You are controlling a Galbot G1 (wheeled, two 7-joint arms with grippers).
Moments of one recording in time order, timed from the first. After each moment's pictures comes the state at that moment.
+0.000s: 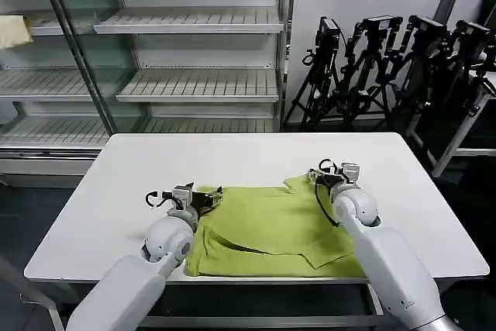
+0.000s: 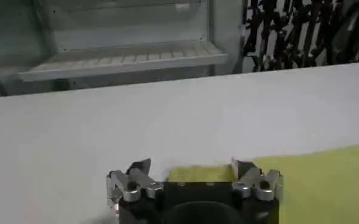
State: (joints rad) left arm 0.73 -1.09 0.04 -1.68 -0.74 0.58 -0.48; right arm -0.59 1.16 0.10 1.41 0.82 -0.58 0.42
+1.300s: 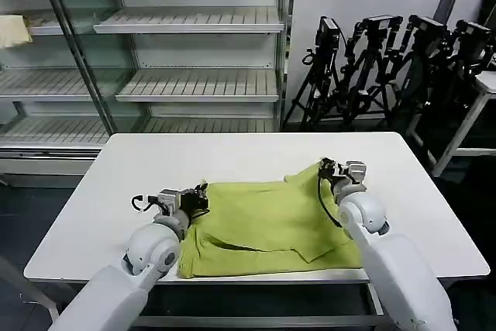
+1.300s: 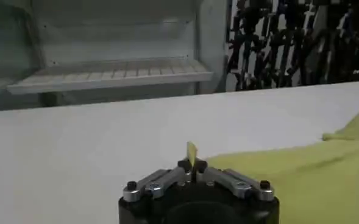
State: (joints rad) left arm 0.83 -1.01 -0.04 -1.86 -0.75 0.58 -0.42; right arm -0.70 1.10 0.17 1.67 0.71 -0.50 0.37
